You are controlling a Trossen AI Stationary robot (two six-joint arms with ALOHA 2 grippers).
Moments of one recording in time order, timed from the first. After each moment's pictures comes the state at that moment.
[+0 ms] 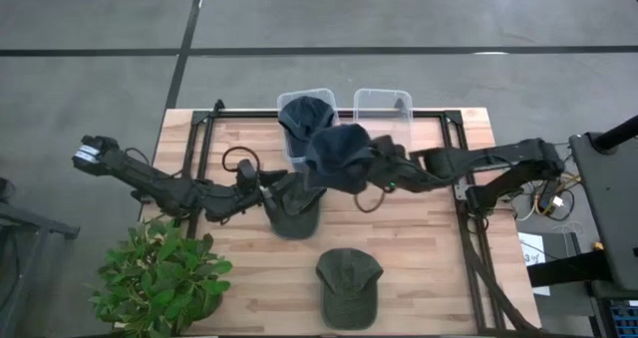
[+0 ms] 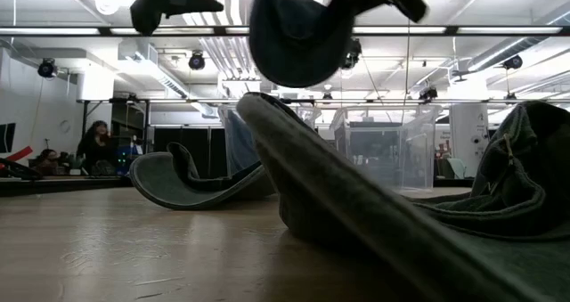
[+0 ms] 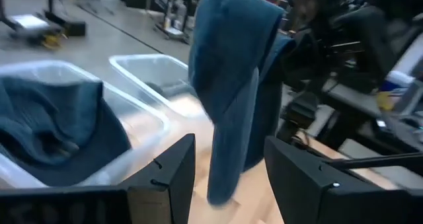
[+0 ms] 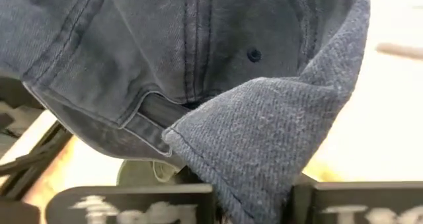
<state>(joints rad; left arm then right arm) -0.35 1.07 0.71 0.25 -0.86 -0.48 0.13 1.42 1.34 -0.70 0.62 1.03</state>
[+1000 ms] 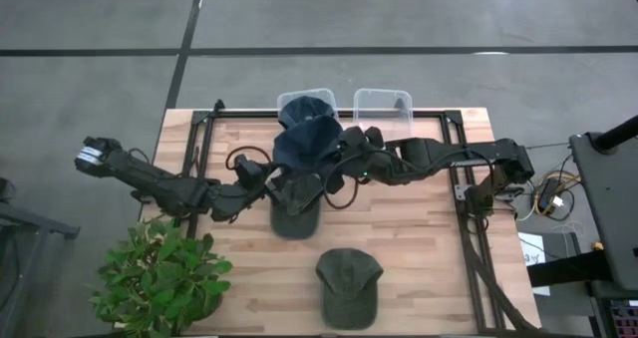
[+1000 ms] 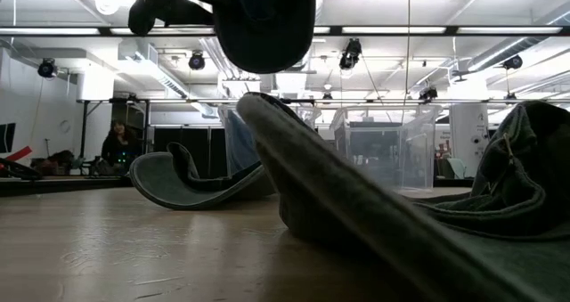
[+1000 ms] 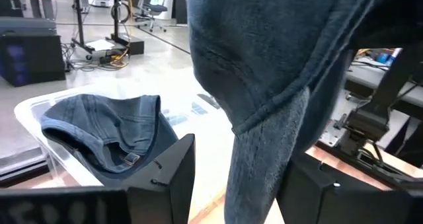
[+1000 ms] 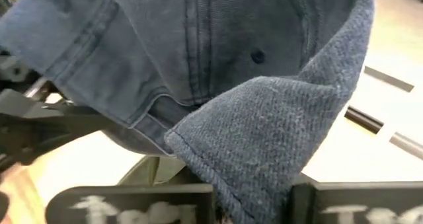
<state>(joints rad) -0.31 1.13 0.75 0.18 -1.02 -0.45 0.10 1.68 1.76 -0.82 0.62 0.70</state>
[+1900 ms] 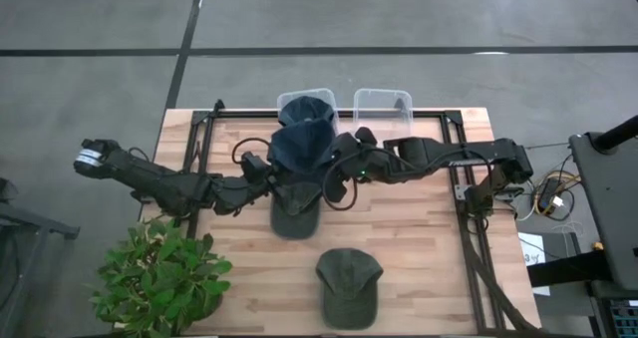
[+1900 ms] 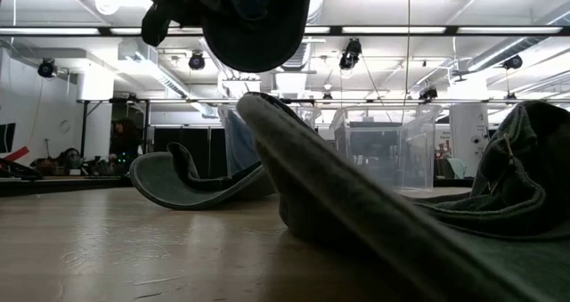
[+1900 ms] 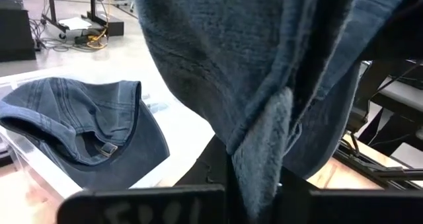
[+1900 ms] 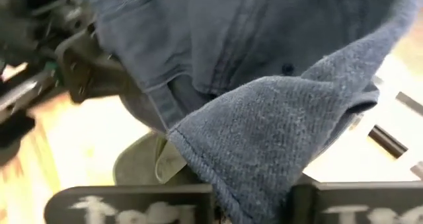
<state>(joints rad) -0.24 1.13 0.75 0.18 -0.86 -0.49 0.10 1.68 1.76 -0.81 0.49 0.52</state>
